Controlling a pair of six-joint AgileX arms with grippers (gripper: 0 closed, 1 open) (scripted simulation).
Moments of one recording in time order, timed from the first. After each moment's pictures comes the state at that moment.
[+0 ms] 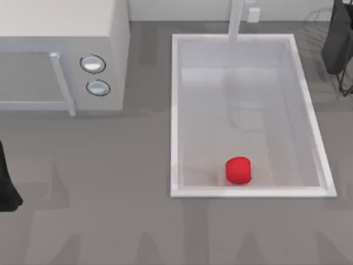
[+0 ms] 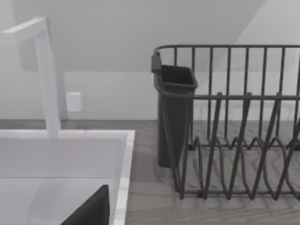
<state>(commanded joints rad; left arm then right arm) 0.00 0.00 0.00 0.00 0.00 0.00 0.00 0.00 0.00 0.00 0.00 0.00</state>
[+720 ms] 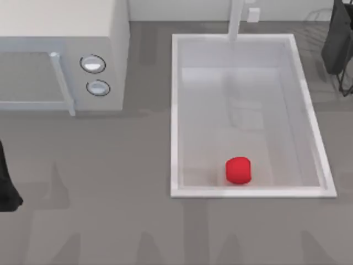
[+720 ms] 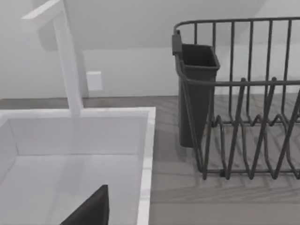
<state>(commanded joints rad) 0.00 0.00 0.00 0.00 0.00 0.00 0.05 0.16 0.15 -0.10 0.00 0.05</state>
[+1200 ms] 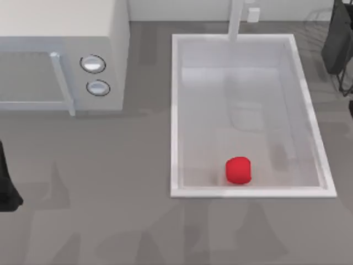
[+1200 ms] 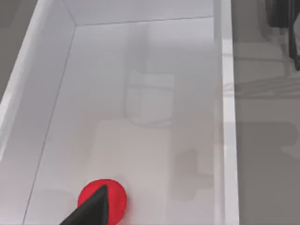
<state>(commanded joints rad) 0.00 0.00 0.00 0.00 0.00 0.00 0.22 0.88 0.73 -0.47 0.00 0.23</state>
